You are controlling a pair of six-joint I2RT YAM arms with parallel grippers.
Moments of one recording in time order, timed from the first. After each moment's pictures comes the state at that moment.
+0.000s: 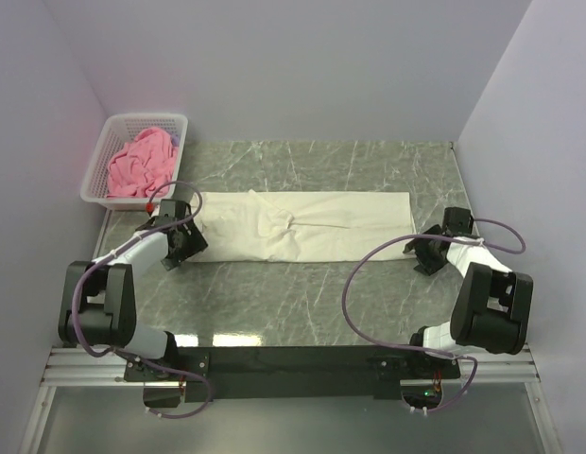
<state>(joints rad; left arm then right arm) -0.07 1.45 0.75 -0.38 -0.18 -0.65 -0.28 1.41 0.69 -0.40 -0.12 0.75</state>
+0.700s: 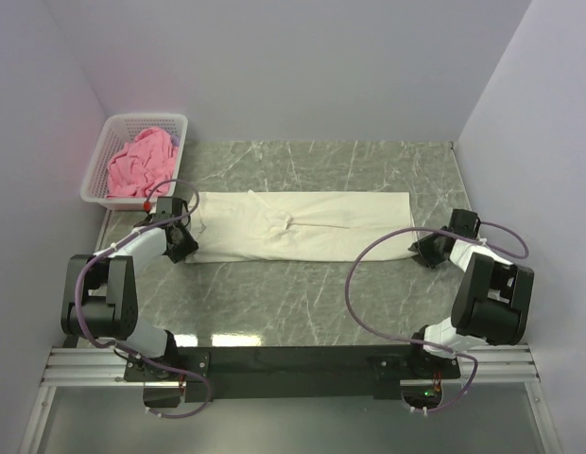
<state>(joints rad) -0.03 1.50 0.77 -0.36 -0.15 -0.65 -0.35 1.48 0.66 -0.22 -0.20 0.81</state>
